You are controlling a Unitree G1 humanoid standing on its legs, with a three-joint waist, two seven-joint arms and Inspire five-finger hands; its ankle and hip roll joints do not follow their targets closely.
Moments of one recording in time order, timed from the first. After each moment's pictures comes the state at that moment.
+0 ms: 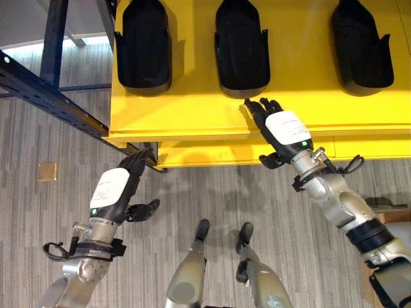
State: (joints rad) left arm 0.25 0.72 0.03 -0.16 0.44 -0.19 0.25; right arm -0.59 -0.67 0.44 0.18 -0.66 -0.06 -0.15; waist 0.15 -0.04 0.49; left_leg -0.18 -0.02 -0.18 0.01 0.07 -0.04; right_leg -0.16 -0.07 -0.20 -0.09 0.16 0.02
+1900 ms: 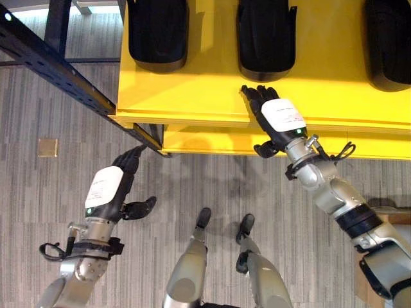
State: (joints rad) left arm 0.25 0.72 0.04 -0.16 0.41 -0.17 0.27; right arm -0.74 -0.62 0.50 0.29 -0.62 -0.02 -0.18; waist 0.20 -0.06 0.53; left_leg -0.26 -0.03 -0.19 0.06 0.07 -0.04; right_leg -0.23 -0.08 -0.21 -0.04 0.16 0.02
